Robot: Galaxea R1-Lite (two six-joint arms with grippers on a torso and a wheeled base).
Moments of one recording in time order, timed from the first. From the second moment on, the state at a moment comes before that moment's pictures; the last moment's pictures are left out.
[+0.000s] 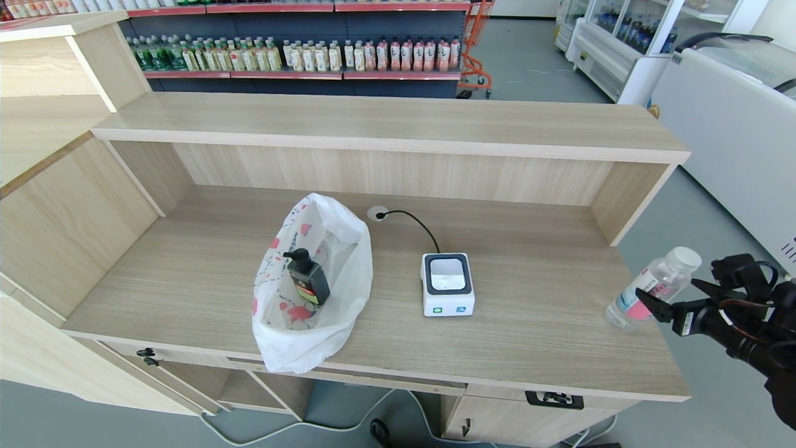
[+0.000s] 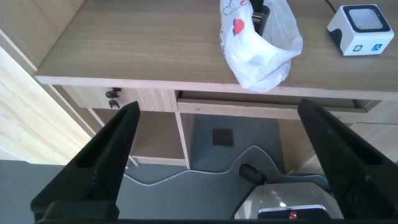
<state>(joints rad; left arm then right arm) -0.01 0.00 0.00 0.04 -0.04 0.03 -0.36 2.10 -0.38 -1.57 0.39 -0.25</state>
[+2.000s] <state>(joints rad) -0.01 0.00 0.00 0.04 -0.04 0.03 -0.26 2.28 -0.56 -1.57 0.39 -0.23</state>
